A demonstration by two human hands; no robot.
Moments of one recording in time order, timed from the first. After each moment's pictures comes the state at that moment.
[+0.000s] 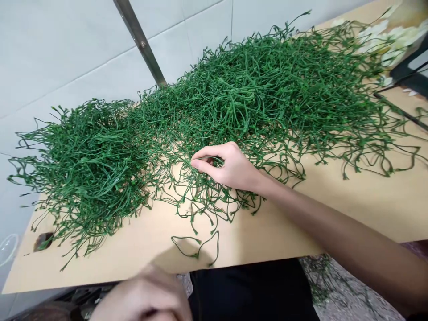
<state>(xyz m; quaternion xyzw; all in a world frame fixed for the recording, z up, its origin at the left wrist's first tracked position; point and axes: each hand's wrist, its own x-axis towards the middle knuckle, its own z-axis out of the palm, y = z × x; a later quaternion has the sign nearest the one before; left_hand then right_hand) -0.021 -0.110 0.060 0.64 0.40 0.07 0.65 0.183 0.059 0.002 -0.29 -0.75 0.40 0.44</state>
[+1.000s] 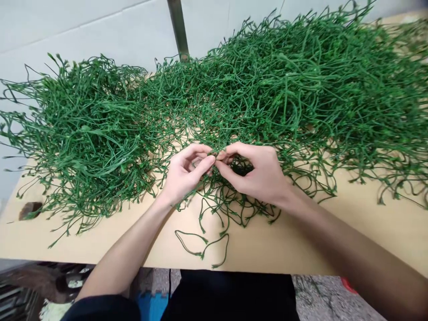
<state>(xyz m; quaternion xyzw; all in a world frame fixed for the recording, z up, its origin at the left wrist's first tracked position) 0.007 0.026 -0.014 0.54 0.49 0.51 0.45 0.175 0.052 -0.009 -0.32 -0.80 0.27 0.42</state>
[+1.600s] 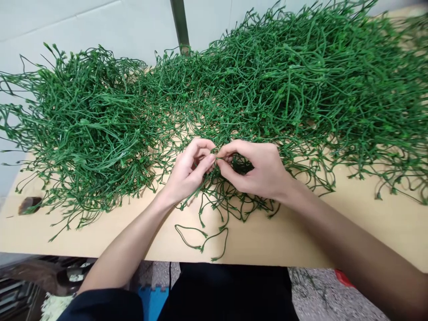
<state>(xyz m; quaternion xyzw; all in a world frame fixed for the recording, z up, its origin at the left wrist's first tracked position) 0.005 0.018 -0.018 0.62 0.47 0.45 0.43 0.180 0.052 -0.011 -0.28 -0.84 0.22 0.41</state>
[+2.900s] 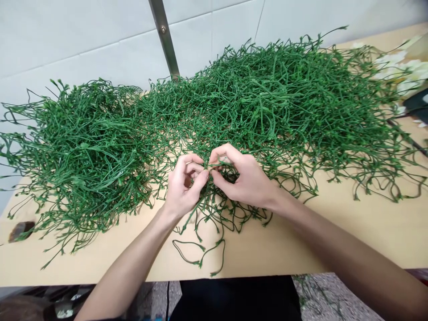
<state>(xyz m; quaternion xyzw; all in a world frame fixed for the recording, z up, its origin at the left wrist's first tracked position) 0.016 0.011 -0.017 0.62 0.48 0.50 0.36 0.179 0.052 -0.004 -0.31 -0.80 0.33 0.39</state>
